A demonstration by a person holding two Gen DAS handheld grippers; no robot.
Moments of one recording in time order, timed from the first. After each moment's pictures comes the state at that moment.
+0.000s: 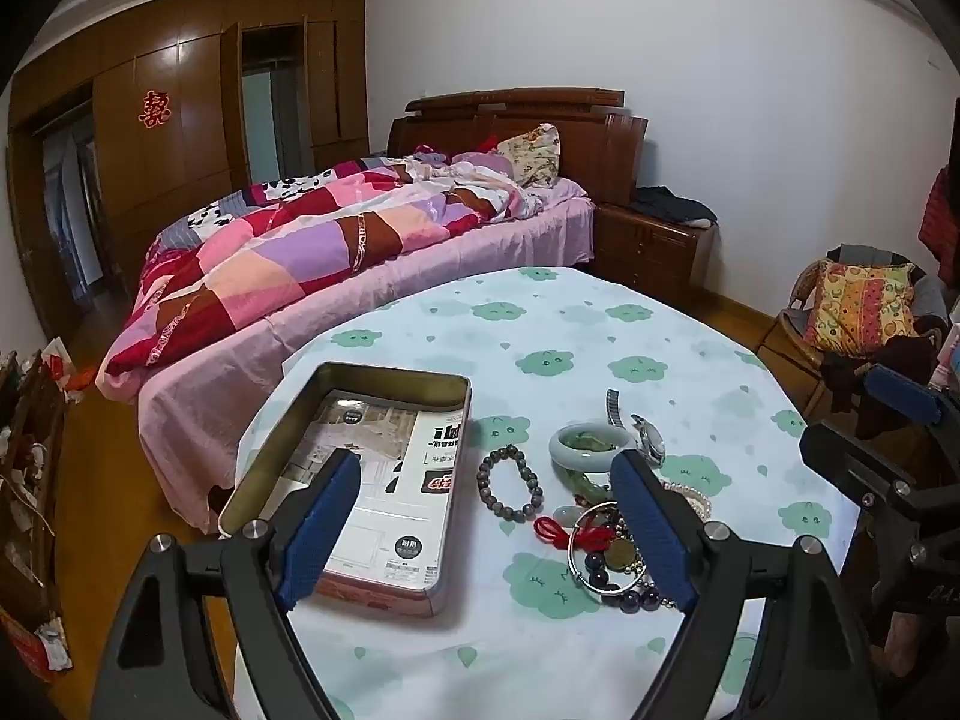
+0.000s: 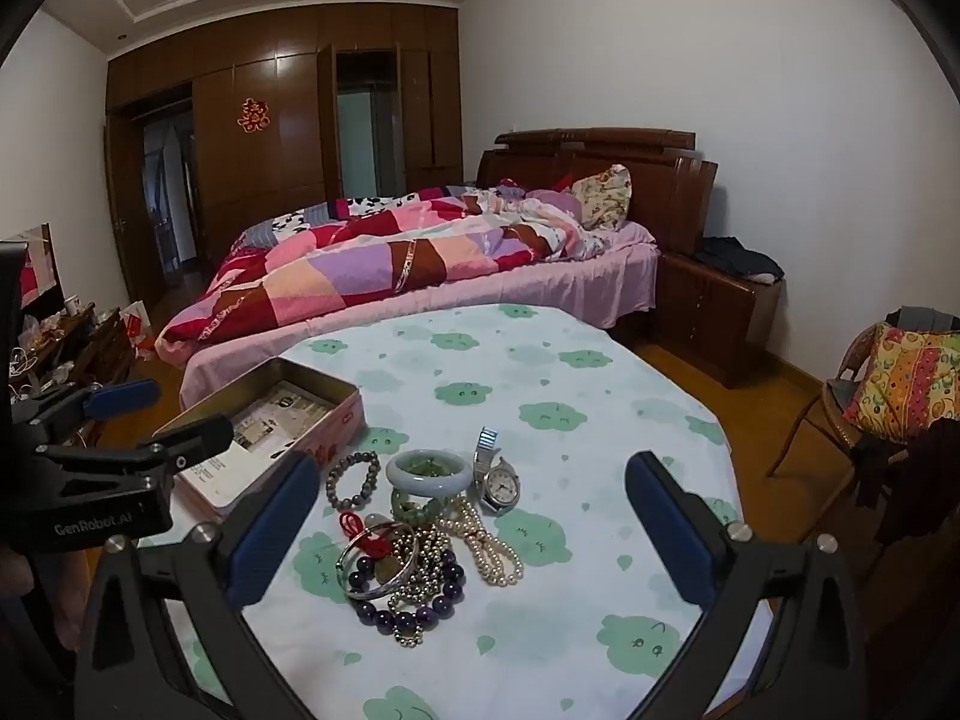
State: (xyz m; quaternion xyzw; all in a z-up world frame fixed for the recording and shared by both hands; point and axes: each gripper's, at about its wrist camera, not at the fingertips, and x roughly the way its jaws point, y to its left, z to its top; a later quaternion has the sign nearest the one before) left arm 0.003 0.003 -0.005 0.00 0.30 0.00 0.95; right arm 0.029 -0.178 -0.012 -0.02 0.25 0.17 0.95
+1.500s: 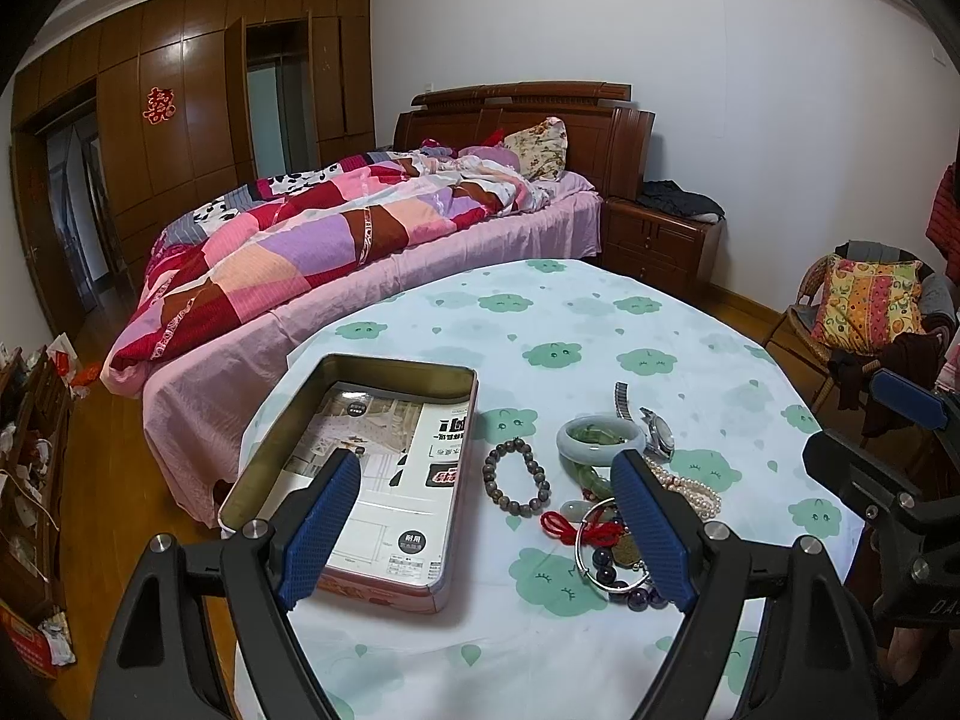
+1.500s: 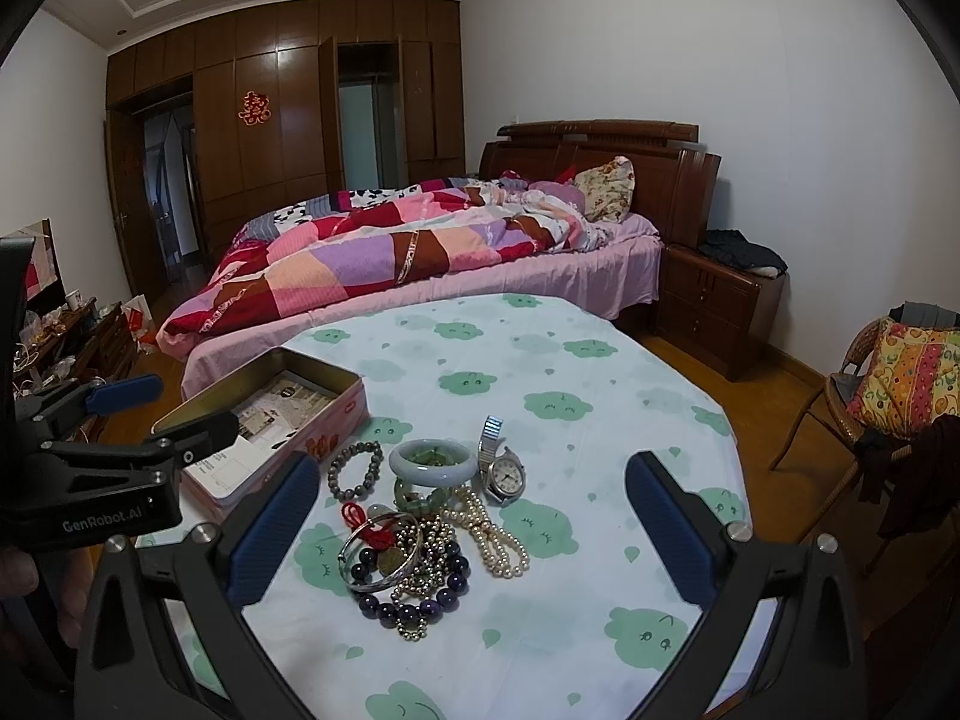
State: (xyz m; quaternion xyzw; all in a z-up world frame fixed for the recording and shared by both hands) left arm 0.006 0.004 -0.010 0.00 0.31 0.01 0.95; right arm 0.025 -0.174 -0.019 -0.02 0.26 0.17 0.95
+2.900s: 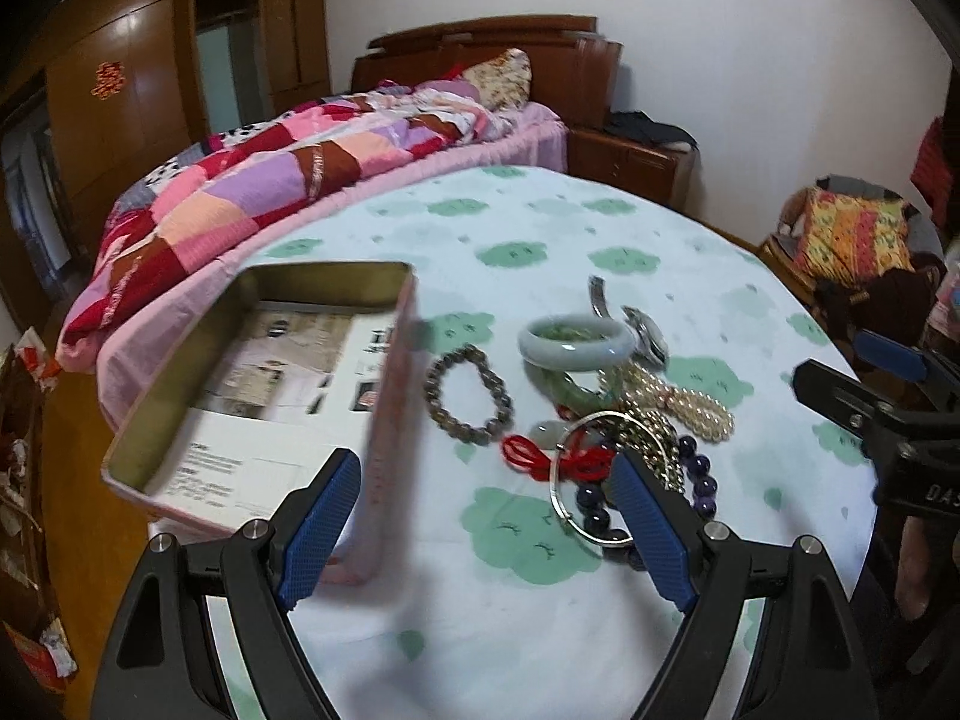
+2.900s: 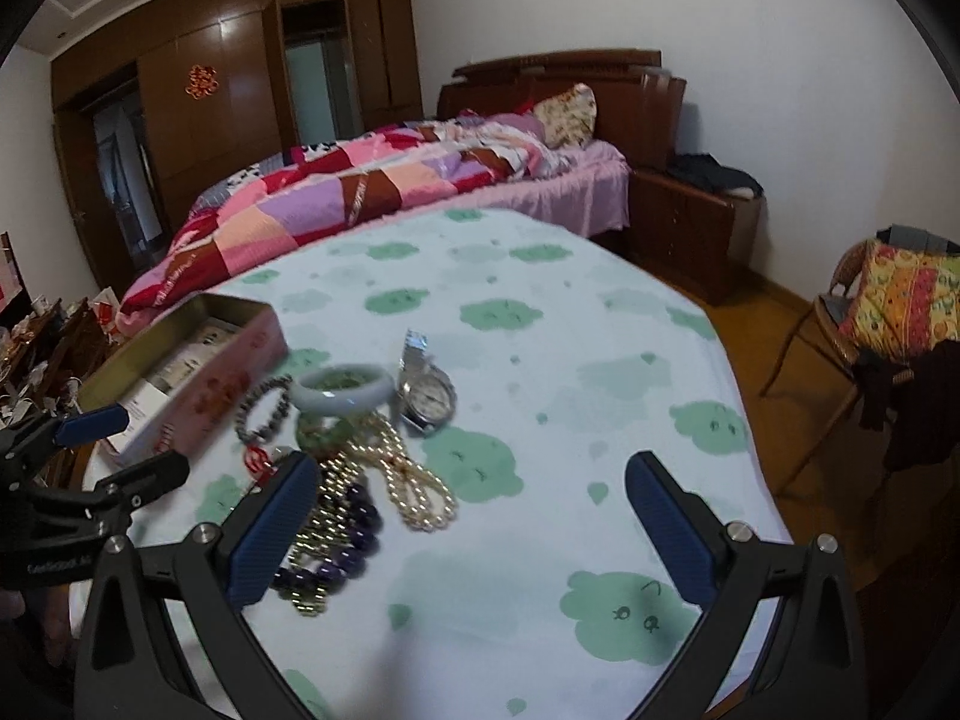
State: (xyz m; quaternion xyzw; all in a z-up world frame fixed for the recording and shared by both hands) left arm 0.030 -0.020 -0.079 0.02 0.38 -0.04 0.92; right arm 0.062 -0.213 -0.076 0.01 0.34 0.13 0.93
